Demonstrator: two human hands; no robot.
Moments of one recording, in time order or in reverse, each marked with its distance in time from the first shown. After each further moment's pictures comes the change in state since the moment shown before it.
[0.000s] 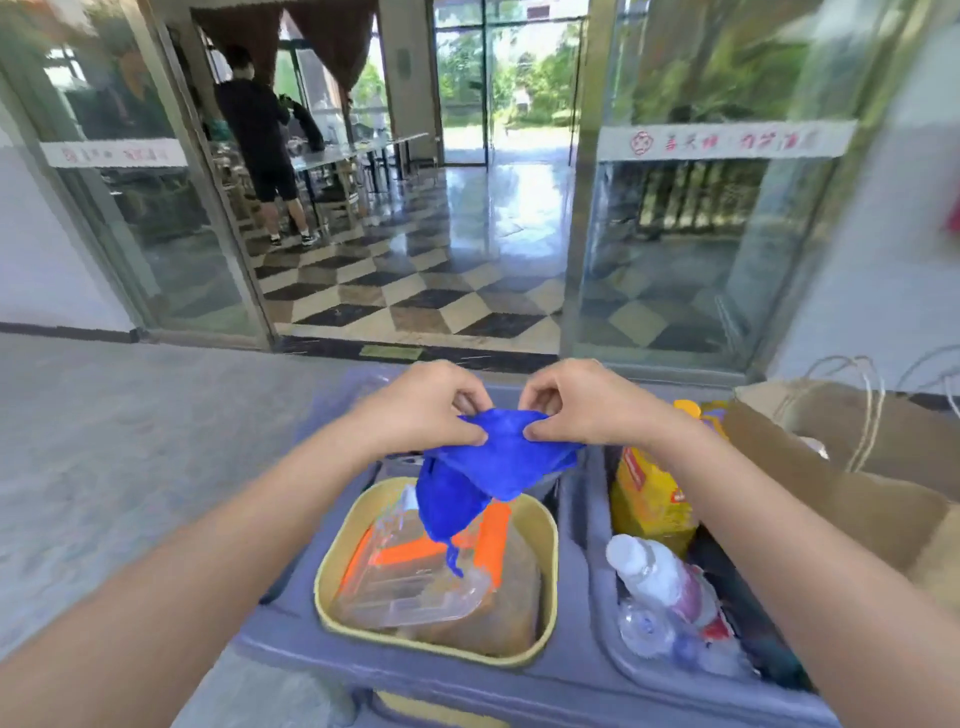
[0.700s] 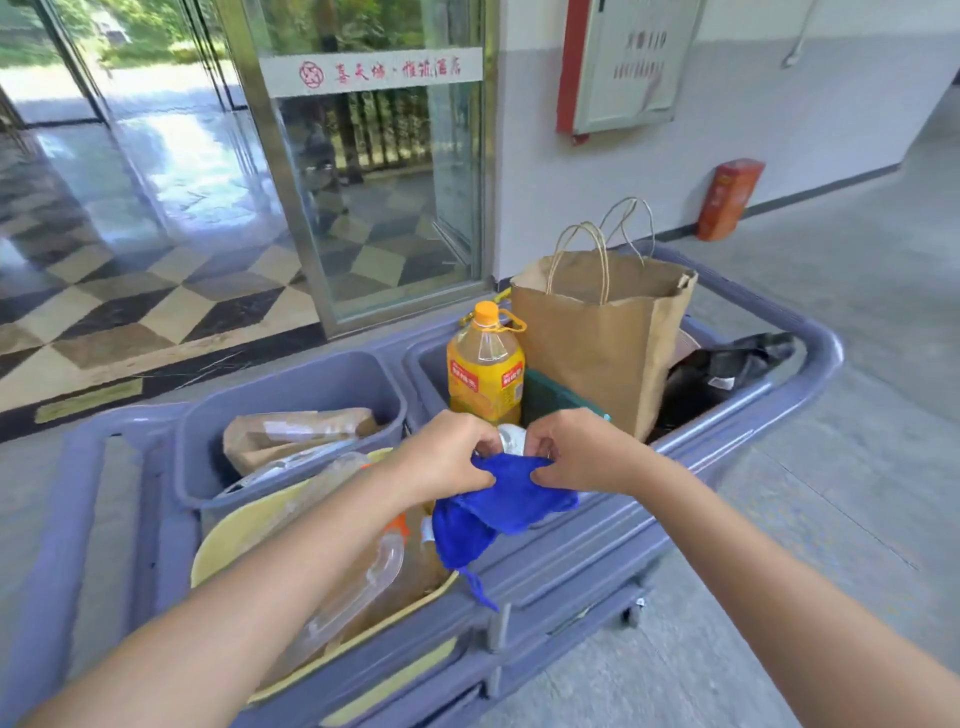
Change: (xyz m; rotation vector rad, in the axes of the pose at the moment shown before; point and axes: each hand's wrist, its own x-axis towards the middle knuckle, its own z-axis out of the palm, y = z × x) left_hand 0.014 0.024 0.126 0.070 -0.461 0.630; right_hand -0.151 0.009 0.074 -0.051 0.129 0.714
